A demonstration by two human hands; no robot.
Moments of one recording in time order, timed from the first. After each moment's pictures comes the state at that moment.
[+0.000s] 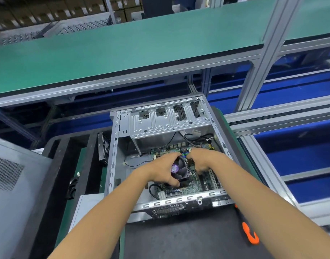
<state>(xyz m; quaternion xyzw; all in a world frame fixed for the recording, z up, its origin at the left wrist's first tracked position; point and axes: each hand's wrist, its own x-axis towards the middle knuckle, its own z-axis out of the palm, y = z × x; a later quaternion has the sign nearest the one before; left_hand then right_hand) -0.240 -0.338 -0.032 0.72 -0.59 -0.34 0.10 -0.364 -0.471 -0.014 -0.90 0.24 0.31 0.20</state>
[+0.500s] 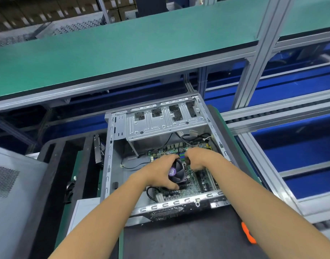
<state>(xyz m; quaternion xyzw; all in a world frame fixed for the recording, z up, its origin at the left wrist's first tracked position) -0.240 -0.334 -0.038 0.72 -0.62 -0.30 0.08 -0.360 -0.473 -0.019 -0.89 0.27 0.29 0.22</state>
